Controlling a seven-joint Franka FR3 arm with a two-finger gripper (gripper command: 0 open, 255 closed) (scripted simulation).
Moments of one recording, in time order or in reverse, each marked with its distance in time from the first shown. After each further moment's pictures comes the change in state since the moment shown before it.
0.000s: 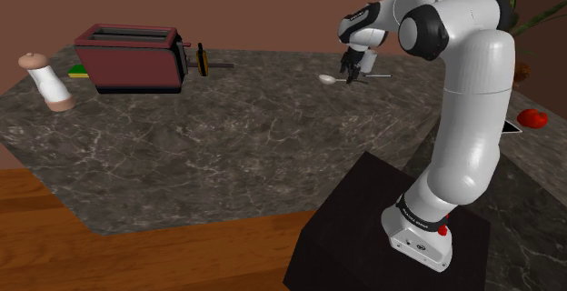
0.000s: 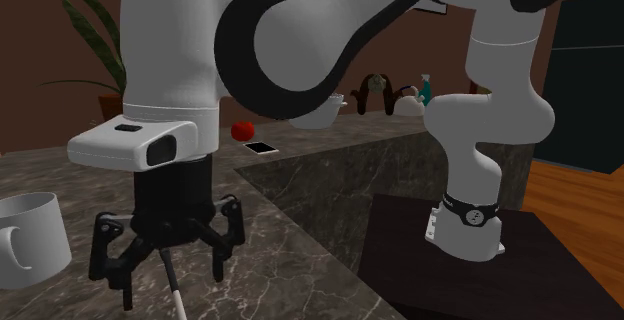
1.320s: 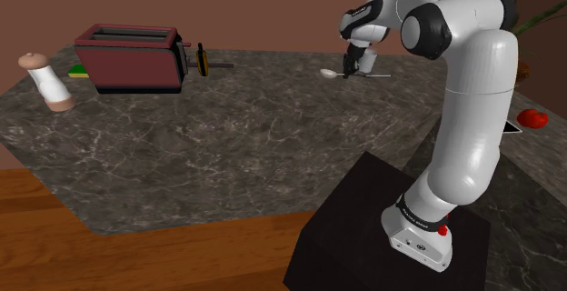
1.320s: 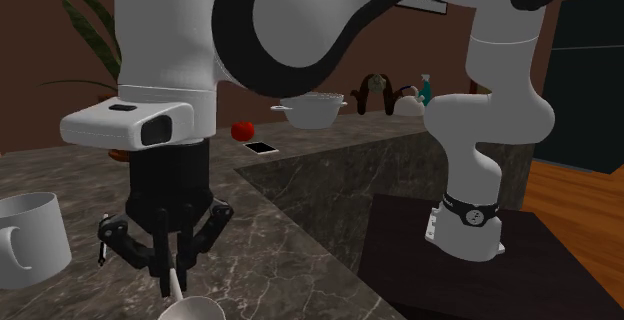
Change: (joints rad) arm 0.004 -0.017 -0.010 0.022 -0.016 -0.035 0.012
